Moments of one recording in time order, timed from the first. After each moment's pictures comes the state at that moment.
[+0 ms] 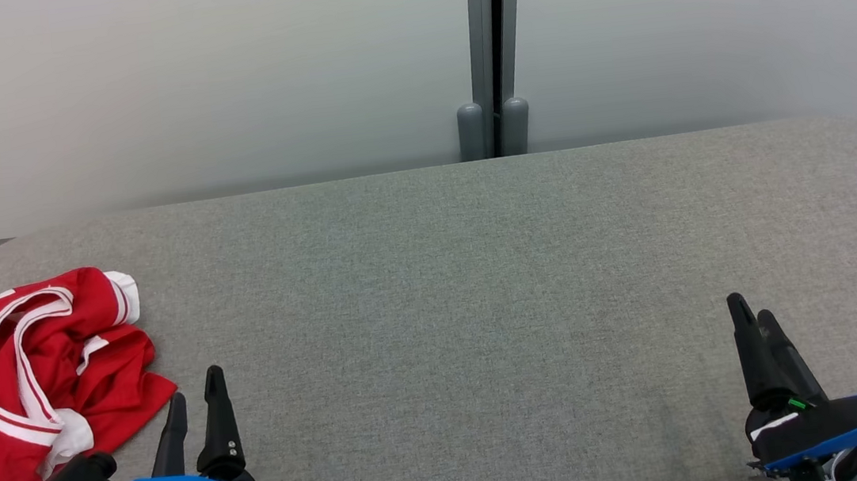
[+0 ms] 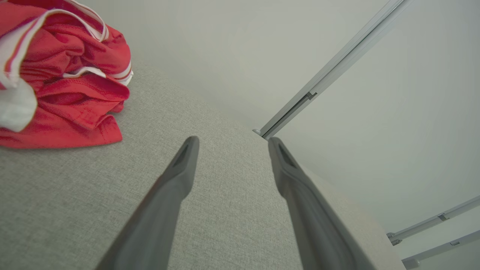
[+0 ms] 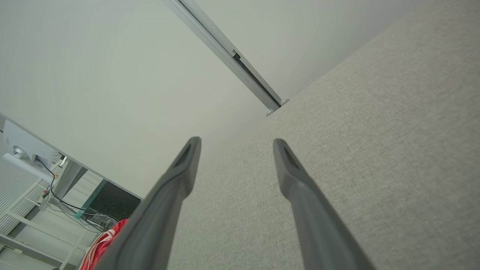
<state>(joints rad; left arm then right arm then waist) -0.03 0.15 -0.13 0.20 -0.87 0.00 -0.09 -0.04 -0.04 -0.03 0.18 0.84 0.13 -0.06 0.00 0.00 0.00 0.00</state>
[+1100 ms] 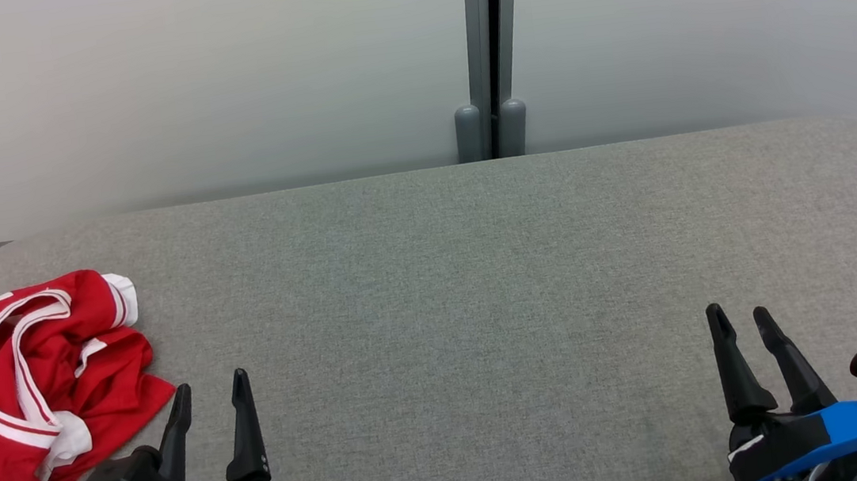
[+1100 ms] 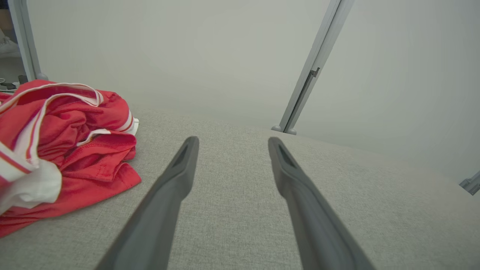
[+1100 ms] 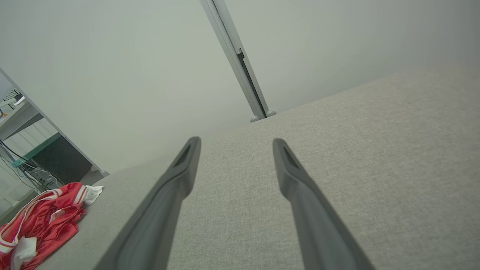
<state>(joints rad) -0.02 0.21 -0.25 0.18 -0.54 0.08 -0.17 -0.02 -0.04 -0.01 0.15 0.49 0.13 -0.11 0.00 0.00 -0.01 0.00</state>
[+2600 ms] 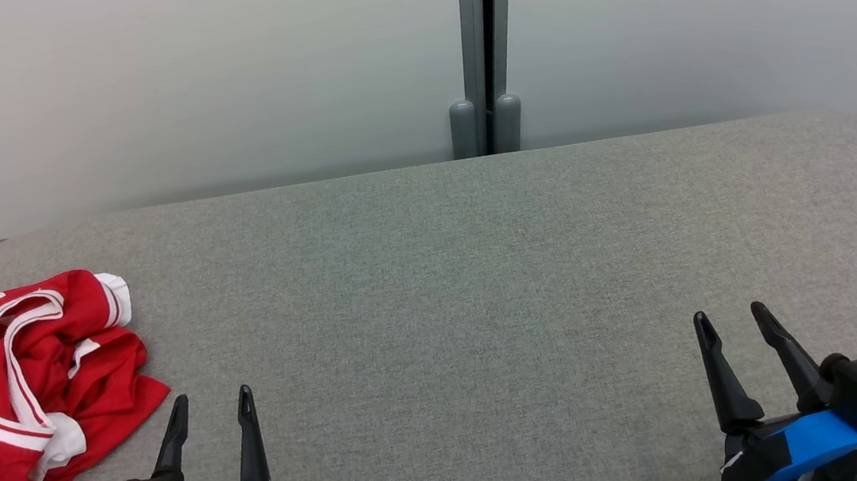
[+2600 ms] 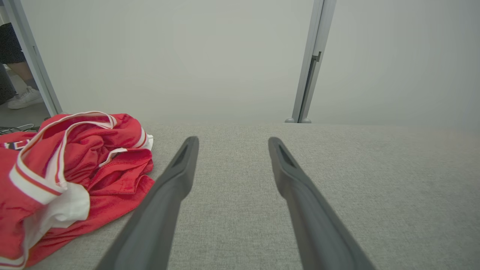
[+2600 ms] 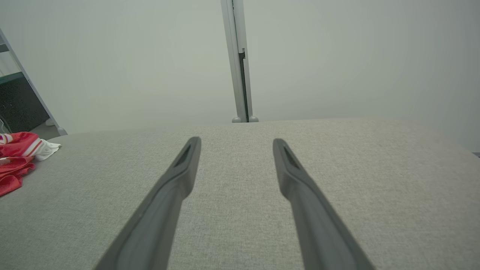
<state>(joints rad) 0.03 0.26 -0.30 0.14 -0.37 0.17 -0.20 -0.01 -0.05 -0.01 0.13 0.17 0.13 -0.14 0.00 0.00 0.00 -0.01</state>
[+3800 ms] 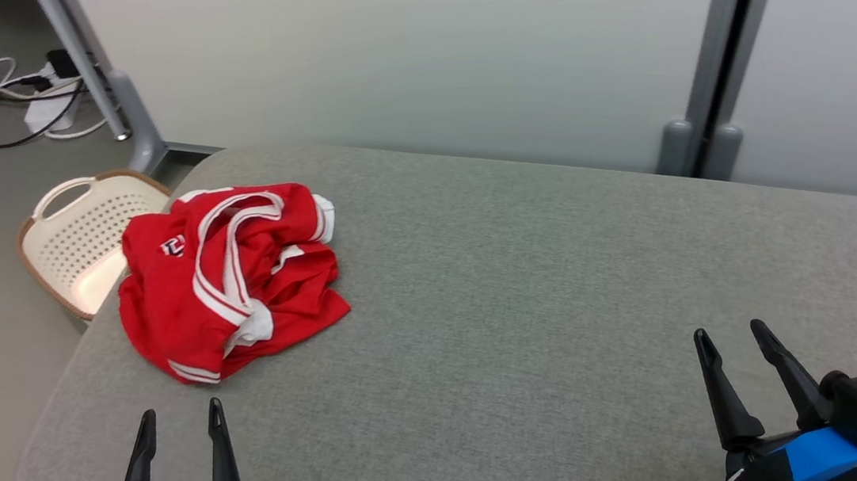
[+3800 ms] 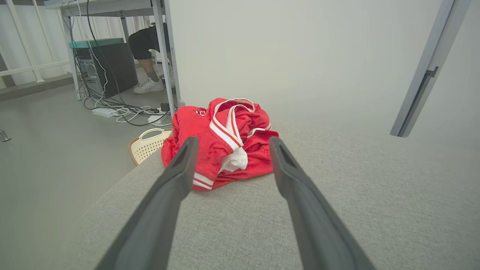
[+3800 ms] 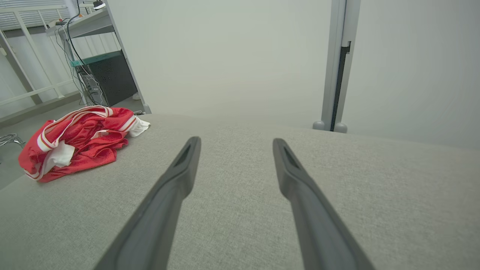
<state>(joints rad) 0.07 0.30 -0.29 0.08 -0.38 0.21 -0.18 0.02 -0.05 -0.01 0.14 0.18 0.13 -0.15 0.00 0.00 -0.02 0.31</state>
